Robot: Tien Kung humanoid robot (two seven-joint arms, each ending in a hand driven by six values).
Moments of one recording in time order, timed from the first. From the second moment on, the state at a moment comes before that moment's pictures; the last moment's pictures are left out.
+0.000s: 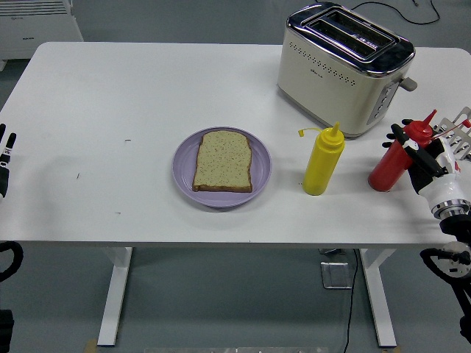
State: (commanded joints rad) left arm -0.08 0.00 -1.92 -1.38 0.52 0.09 0.06; right arm 0.22 -0.20 1.31 1.17 -0.64 -0.02 0.24
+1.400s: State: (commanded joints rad) left arm -0.08 0.00 -1.94 -1.38 0.52 0.09 0.06; right arm 0.31 -0.28 1.38 1.36 -0.73 -0.13 0.22
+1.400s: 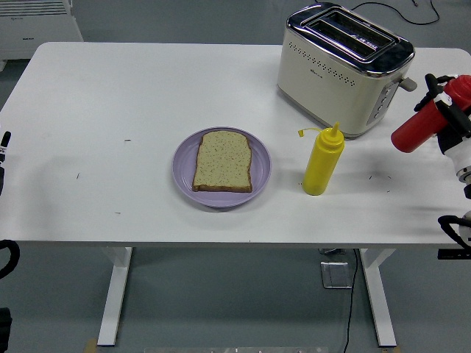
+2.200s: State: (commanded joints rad) left arm -0.08 0.00 -1.95 -1.38 0.53 0.09 0.06; right arm 0.74 -0.33 1.02 1.37 -1.70 -0.27 -0.13
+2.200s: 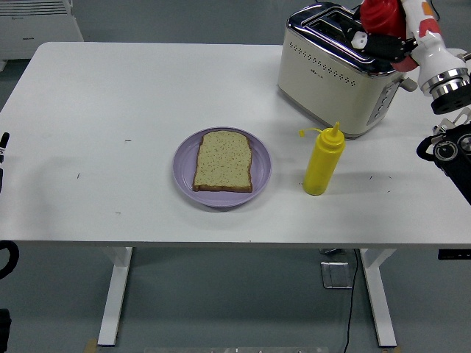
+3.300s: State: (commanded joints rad) left arm -0.07 0.00 -1.95 -1.38 0.52 0.09 0.06; right arm 1.09 -0.37 0.53 1.30 -2.27 -0.06 -0.20
